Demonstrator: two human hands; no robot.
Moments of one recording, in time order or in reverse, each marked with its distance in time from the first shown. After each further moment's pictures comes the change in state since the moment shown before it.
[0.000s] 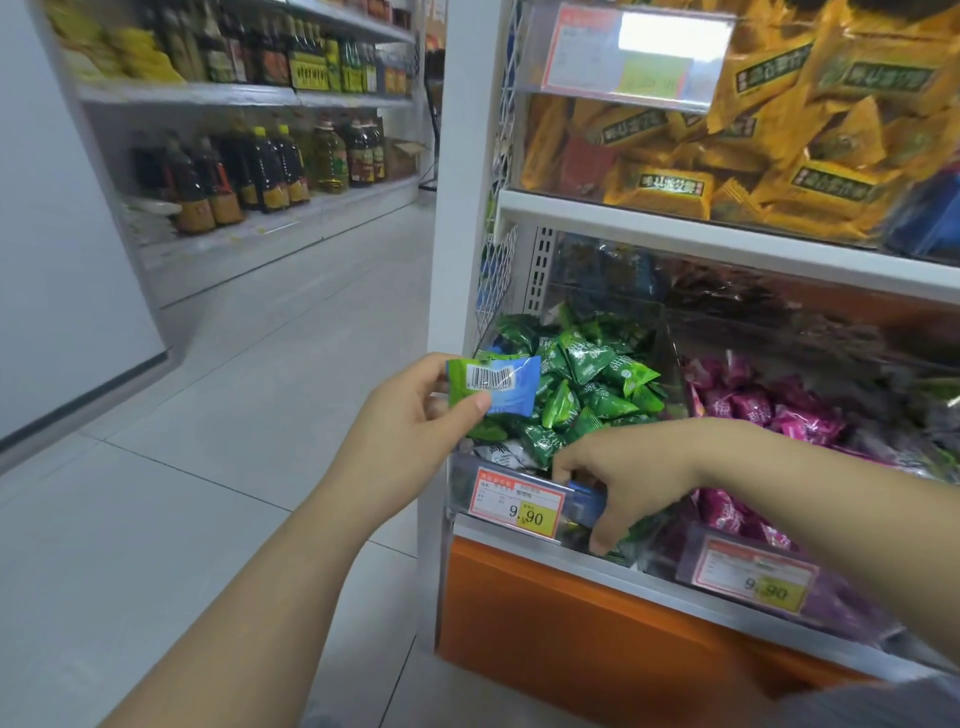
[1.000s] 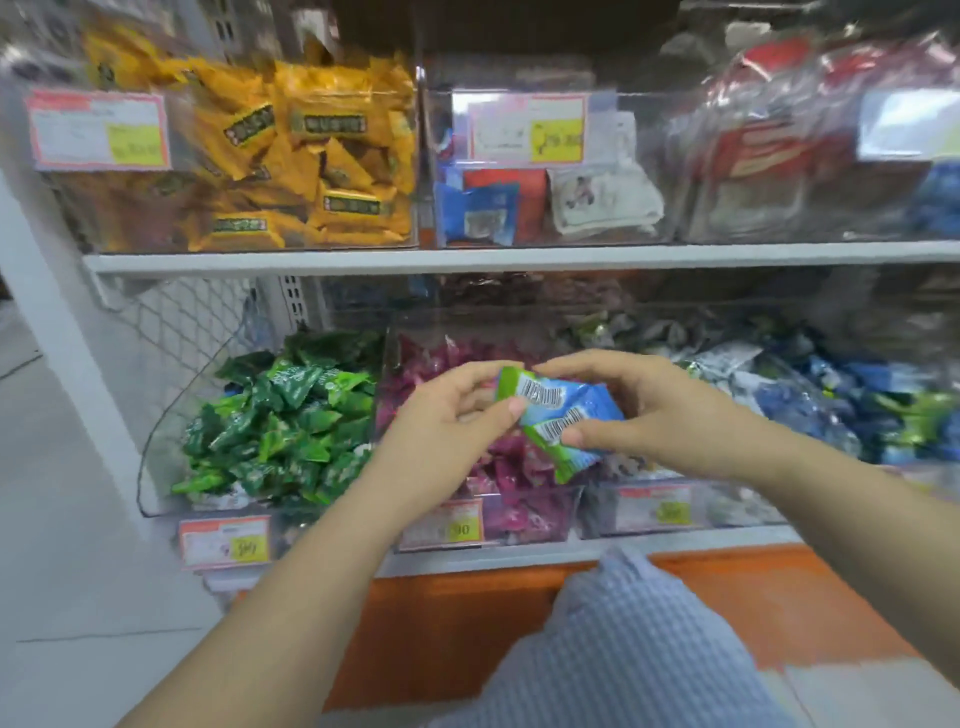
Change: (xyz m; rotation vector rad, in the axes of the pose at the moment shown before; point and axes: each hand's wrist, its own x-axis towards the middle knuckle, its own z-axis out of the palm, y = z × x) left_hand -0.011 0.102 0.224 -0.210 -0.476 0.117; right_hand -0.223 0.114 0.094 0.749 0.937 -0.003
